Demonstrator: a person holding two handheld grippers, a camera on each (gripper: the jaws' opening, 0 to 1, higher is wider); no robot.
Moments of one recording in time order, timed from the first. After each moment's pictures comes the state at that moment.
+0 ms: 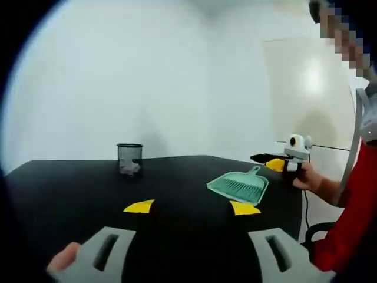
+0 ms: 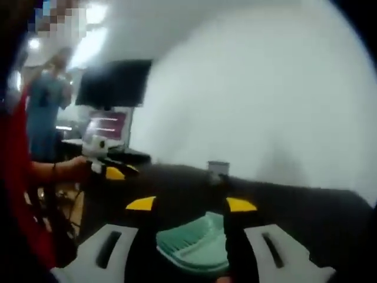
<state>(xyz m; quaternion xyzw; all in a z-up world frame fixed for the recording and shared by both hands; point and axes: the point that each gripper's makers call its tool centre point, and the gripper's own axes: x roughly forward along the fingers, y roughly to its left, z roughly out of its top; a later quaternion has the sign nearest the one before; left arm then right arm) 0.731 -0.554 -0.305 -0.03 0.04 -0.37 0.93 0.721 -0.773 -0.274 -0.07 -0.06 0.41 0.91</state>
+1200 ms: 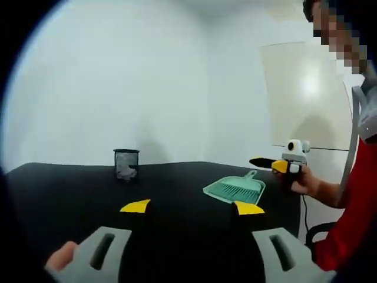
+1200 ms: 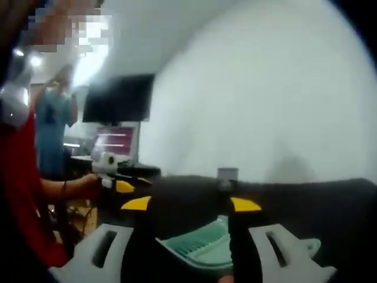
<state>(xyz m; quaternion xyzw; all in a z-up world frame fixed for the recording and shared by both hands) 0.729 -0.562 -0.305 -0.04 0.02 -0.38 0.92 0.712 -0.782 -0.266 0.02 -0.06 0.44 0.90</state>
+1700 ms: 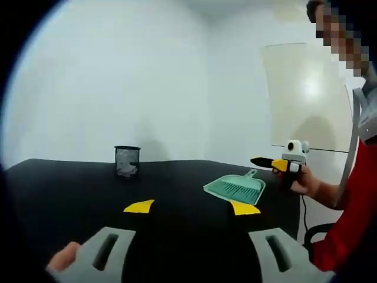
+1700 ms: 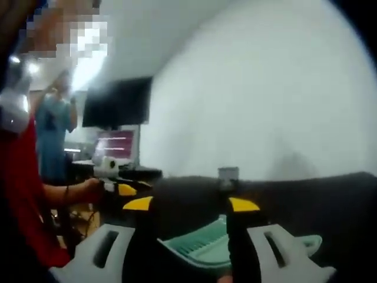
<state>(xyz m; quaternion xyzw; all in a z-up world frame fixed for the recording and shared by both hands) 0.729 -0.560 -0.308 -0.04 0.03 -0.38 0.92 0.712 -0.783 -0.265 0.04 -0.06 0.44 0.89</state>
